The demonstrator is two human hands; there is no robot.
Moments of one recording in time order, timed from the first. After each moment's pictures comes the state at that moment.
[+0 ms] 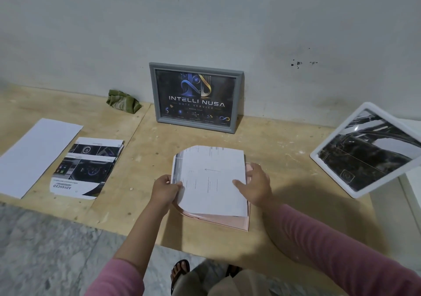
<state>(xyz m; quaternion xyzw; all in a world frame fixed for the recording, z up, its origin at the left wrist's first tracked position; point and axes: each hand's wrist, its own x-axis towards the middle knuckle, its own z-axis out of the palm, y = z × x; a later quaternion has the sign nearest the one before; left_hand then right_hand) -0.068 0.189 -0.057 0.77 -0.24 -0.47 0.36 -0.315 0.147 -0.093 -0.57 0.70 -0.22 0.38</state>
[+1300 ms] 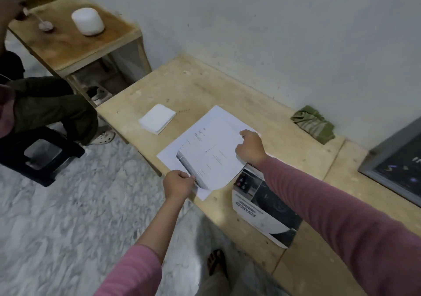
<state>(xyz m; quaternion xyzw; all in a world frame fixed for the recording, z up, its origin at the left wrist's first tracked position) 0.437 0.242 -0.073 0.87 -0.10 -0.28 0.39 0.322 0.054 -0.036 -0.74 0.50 -0.06 0.44</state>
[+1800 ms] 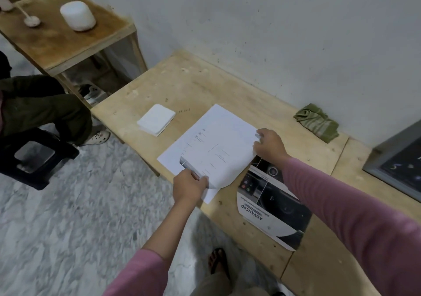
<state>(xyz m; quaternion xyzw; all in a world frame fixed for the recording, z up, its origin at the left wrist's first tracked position) 0.435 0.230 -0.065 0.90 -0.19 -0.27 0.30 0.299 0.017 -0.063 -0.76 0.53 -0.05 0.37</state>
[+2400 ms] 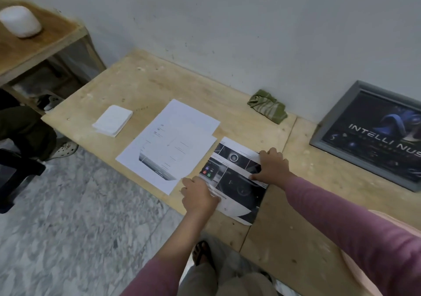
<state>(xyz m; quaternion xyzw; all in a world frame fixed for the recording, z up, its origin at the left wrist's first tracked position) 0.297 0.208 -0.065 0.89 -0.33 -0.30 0.08 0.145 0.055 -0.067 -0.81 0.54 0.14 0.17</state>
